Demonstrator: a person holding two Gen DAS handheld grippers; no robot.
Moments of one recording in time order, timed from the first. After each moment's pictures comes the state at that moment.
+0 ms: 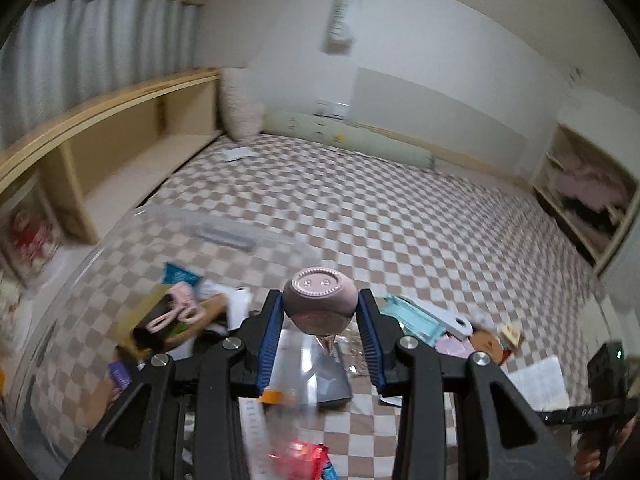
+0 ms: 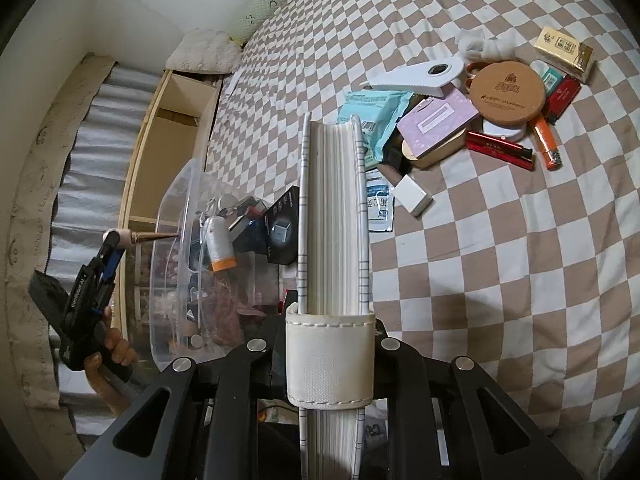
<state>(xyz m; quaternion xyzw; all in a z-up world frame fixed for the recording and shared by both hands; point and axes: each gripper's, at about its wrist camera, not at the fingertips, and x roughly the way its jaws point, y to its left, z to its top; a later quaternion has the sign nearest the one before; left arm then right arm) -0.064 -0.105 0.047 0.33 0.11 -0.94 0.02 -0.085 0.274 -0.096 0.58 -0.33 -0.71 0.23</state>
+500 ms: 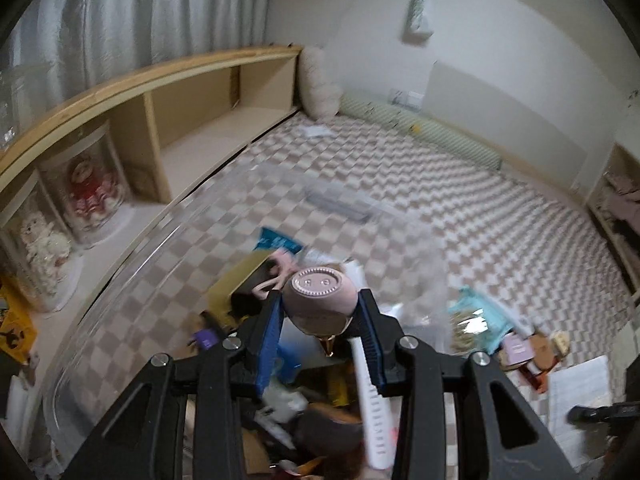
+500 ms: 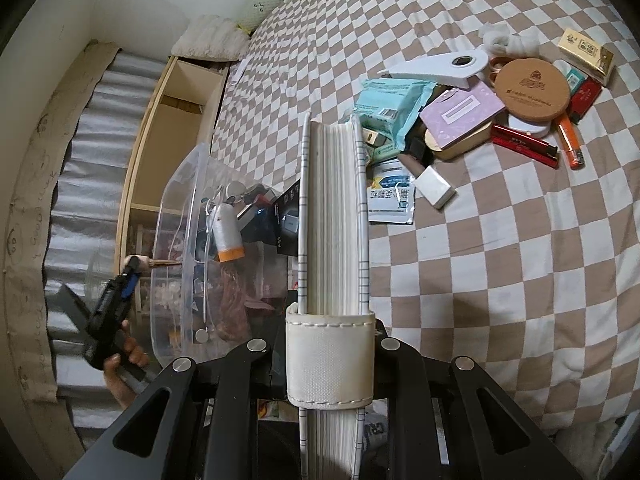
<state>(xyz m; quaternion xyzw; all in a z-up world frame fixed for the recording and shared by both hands) -0.040 -0.172 0.000 0.37 0.11 -0.91 0.13 -0.087 0.247 -0.091 0.59 -0.32 -0.70 0.24</state>
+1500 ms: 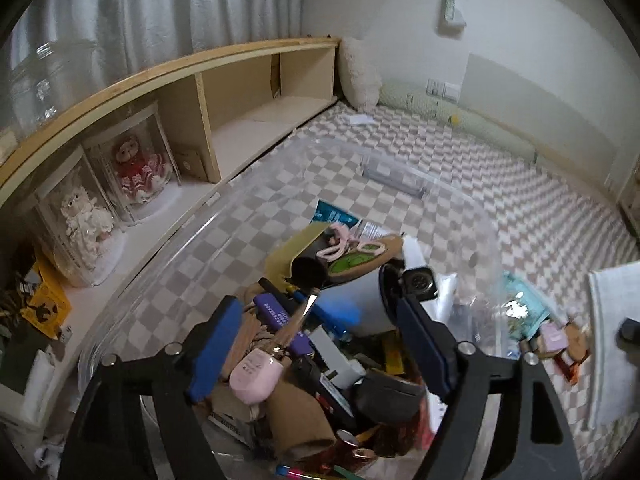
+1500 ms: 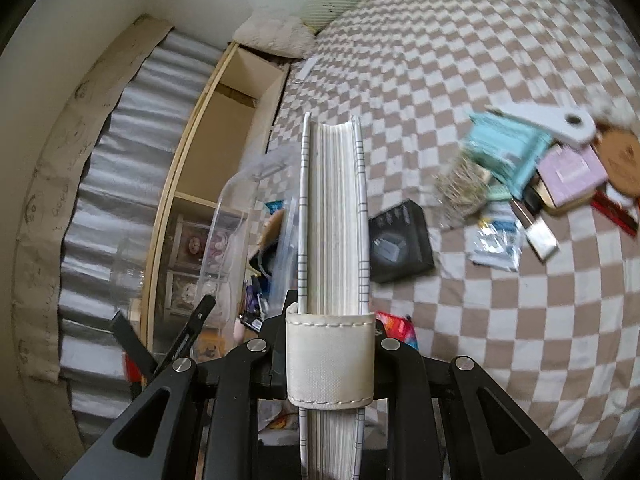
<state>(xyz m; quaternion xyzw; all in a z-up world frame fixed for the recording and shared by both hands) -0.003 -0.190 -0.002 0.37 0.11 -0.91 0.18 -0.121 0.143 -0.014 0.54 -0.29 -0.73 0.31</state>
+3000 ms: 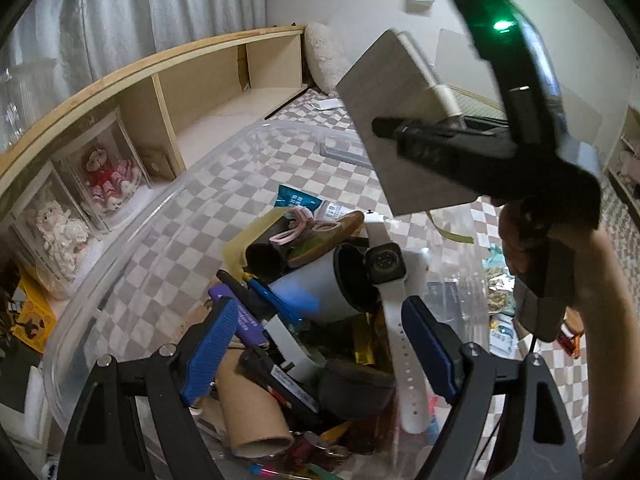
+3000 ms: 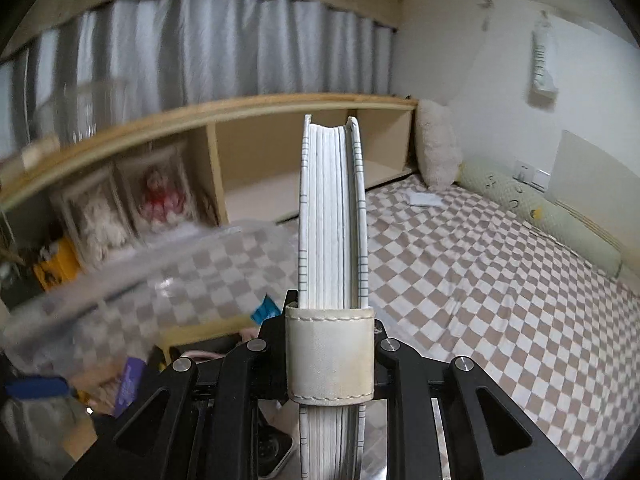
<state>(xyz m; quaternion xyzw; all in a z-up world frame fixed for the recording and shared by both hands) -0.027 -0.156 -0.024 0.40 0.06 -0.90 0.15 -0.190 -0.097 -0.008 0.26 0.14 -0.86 0.41</state>
